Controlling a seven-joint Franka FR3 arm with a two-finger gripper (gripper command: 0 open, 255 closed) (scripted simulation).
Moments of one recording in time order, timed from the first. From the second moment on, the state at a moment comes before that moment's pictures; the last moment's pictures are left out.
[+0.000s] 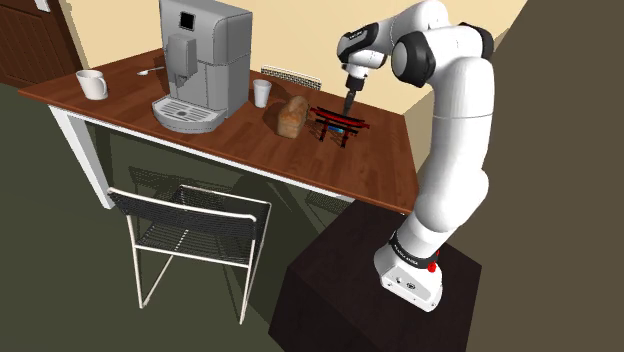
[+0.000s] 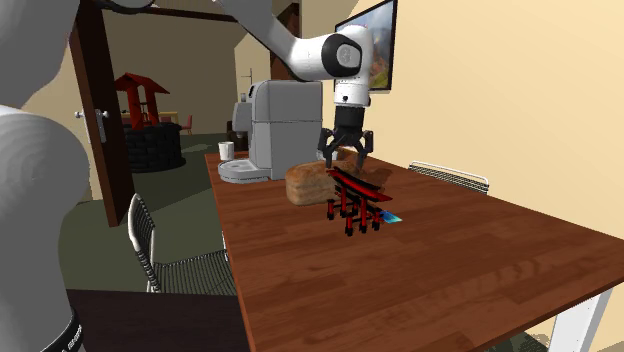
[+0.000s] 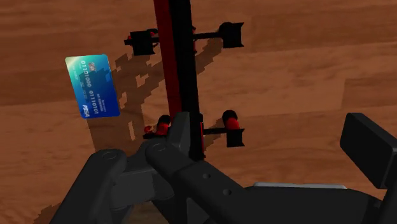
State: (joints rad) arm -0.17 0.48 -0.58 -1.65 0.30 1.96 -1.24
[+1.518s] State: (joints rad) arm -0.28 0.72 -0.52 -1.44 0.38 1.98 -1.32
